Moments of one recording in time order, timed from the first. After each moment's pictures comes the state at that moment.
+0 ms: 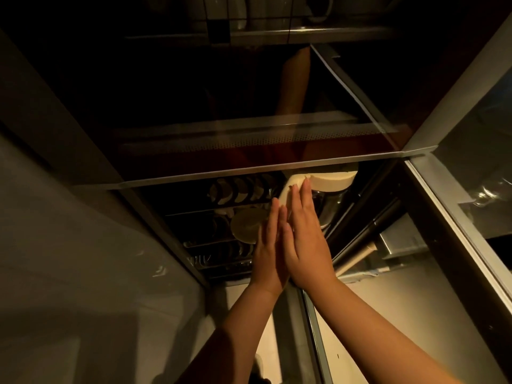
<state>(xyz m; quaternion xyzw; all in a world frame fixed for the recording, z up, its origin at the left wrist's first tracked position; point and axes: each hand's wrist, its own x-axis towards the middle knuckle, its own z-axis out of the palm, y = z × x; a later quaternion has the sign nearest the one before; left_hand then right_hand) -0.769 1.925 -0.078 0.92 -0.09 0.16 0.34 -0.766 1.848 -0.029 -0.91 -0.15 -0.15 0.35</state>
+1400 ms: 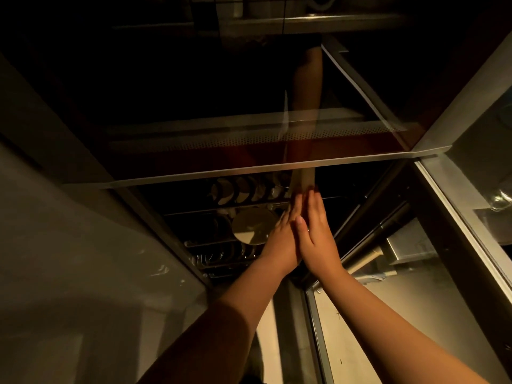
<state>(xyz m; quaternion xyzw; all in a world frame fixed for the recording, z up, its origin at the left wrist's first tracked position) -0.718 1.909 -0.092 0.92 -0.08 -0.08 0.38 -0.727 1.820 -0.074 -0.89 -0.08 -0.06 0.44</state>
